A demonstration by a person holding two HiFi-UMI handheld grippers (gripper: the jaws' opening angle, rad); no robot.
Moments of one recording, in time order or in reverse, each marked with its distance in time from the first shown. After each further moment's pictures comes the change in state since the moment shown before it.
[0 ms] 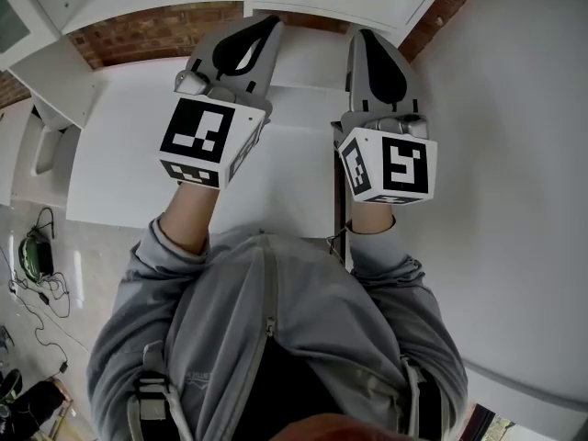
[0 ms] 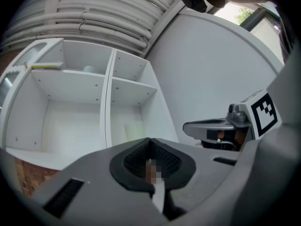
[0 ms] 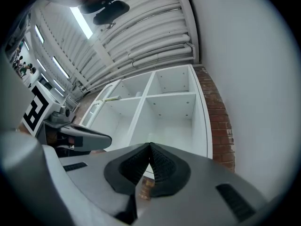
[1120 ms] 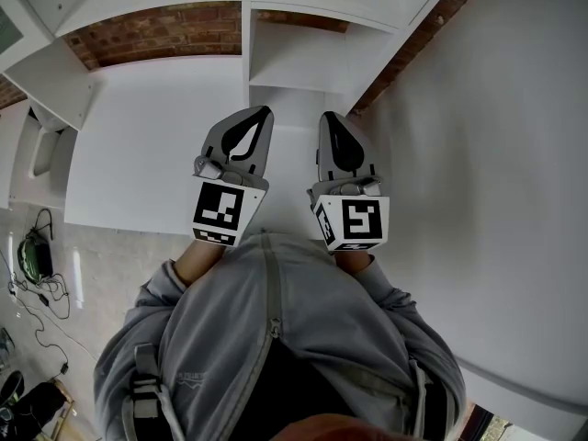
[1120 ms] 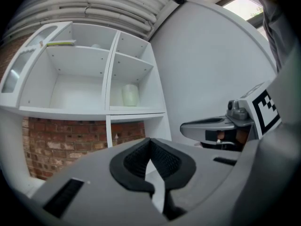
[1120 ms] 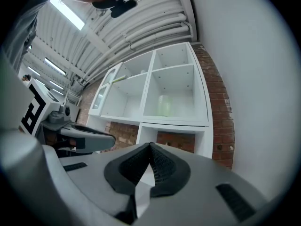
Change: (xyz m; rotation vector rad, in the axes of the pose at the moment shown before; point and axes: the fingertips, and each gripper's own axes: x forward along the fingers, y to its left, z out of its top) left arm -0.056 -0.052 -0.119 -0.090 0.183 0.004; right arm -0.070 0.053 -0.111 0.084 0.227 0.043
